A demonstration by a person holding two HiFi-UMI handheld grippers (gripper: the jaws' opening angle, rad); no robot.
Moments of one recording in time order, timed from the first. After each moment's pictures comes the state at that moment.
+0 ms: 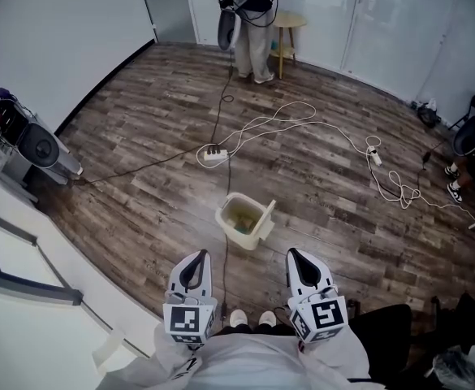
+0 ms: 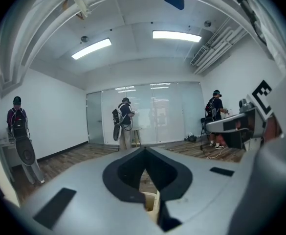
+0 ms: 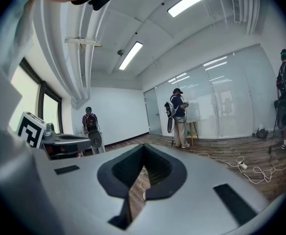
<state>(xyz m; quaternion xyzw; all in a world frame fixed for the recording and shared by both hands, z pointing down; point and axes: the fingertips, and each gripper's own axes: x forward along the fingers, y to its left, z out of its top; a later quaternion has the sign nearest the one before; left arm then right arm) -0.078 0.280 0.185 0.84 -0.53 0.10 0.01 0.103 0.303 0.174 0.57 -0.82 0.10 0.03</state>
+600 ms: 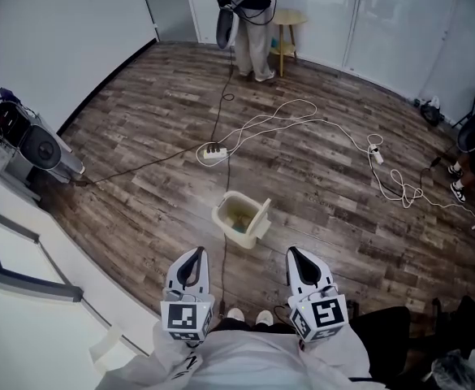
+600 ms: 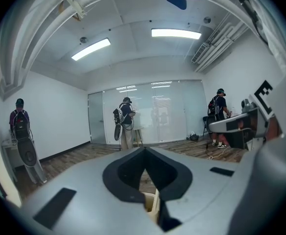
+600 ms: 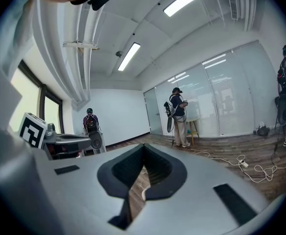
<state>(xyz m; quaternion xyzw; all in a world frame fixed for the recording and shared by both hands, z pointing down) -0.043 0.280 0.189 0.83 -0.55 0.10 0.01 0.144 0.305 0.185 0.56 -0.82 0.11 0.02</state>
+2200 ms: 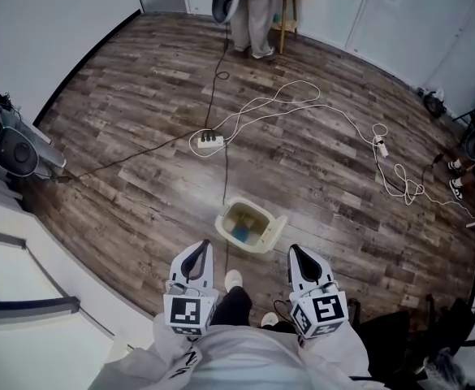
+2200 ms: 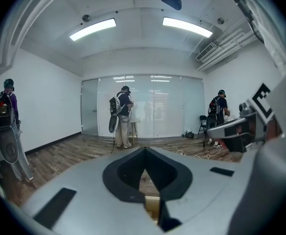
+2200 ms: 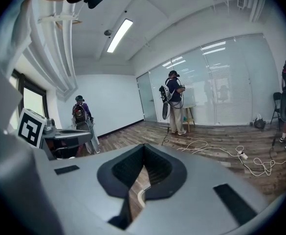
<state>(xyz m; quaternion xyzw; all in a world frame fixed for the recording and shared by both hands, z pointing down) -0.108 0.056 0.243 0.85 -0.50 0.12 0.06 0.071 0.094 0.246 0.58 -0.79 0.17 0.08</state>
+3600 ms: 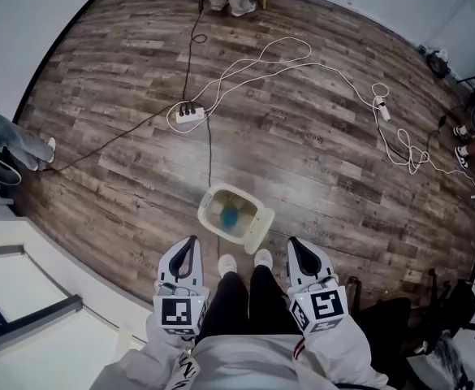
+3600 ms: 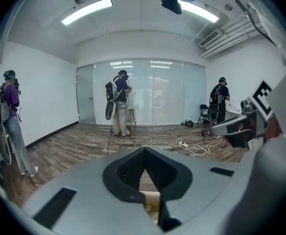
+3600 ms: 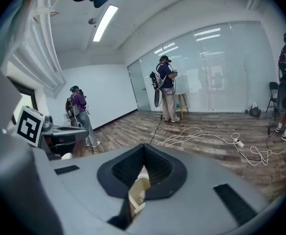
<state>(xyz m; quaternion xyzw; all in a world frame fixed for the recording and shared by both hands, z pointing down) -0.039 -0.039 0.334 0.85 -0.49 0.18 0.10 0.152 0.008 0.341 0.59 -0.76 0.23 0.12</state>
